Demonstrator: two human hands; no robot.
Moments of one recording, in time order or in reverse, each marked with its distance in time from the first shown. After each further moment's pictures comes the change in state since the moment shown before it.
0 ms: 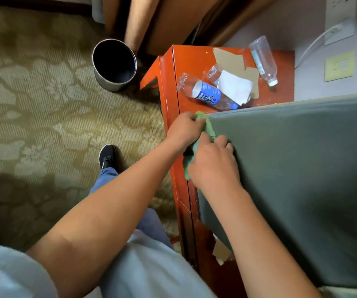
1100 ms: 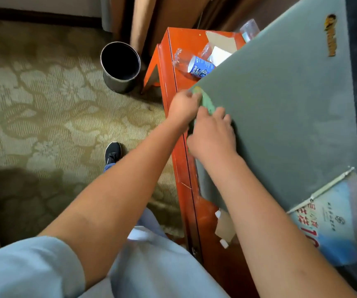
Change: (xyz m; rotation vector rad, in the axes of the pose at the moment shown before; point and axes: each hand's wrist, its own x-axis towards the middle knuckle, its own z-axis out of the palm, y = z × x) left_hand -0.051 -0.025 0.038 0.033 0.189 0.107; right_hand -0.047 0.045 0.057 0.054 0.234 -0.105
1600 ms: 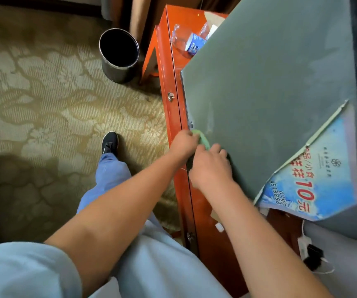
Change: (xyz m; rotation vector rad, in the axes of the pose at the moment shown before) left_hand -0.106 -0.105 0.070 0.115 -0.178 -0.136; right_hand -0.099 0.050 0.077 -0.105 -0.275 0.063
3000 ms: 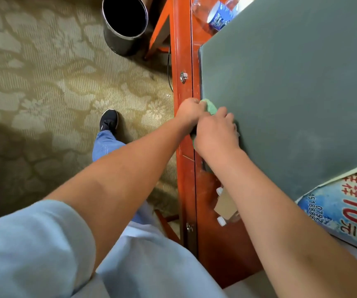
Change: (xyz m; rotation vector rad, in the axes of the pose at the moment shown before) left_hand 0.074 -0.010 -0.020 -0.130 0.082 0.002; right_hand 0.067 -0.037 0.004 -0.154 0.150 -0.043
